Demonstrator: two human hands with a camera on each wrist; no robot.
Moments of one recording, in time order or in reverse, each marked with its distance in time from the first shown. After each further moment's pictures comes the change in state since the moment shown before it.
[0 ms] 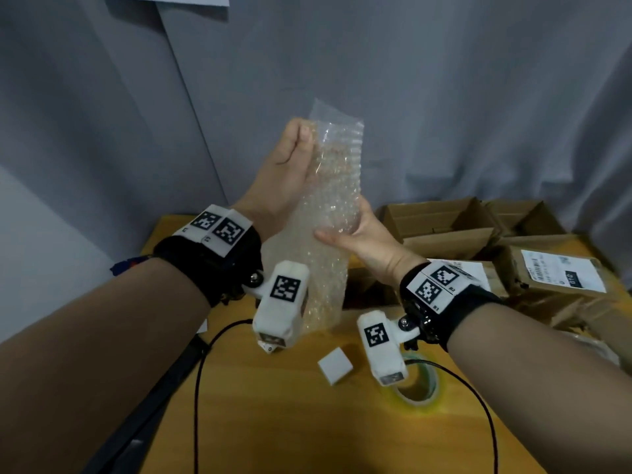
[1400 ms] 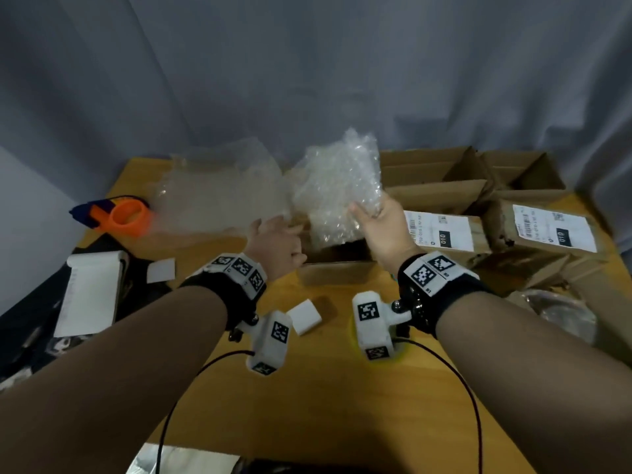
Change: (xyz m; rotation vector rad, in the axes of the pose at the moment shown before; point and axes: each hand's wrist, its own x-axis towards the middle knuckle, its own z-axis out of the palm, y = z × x) left_hand -0.096 -0.137 0.061 1.226 -0.677 -0.475; right_hand -0.030 0.074 -0.054 -0.118 0.354 -0.014
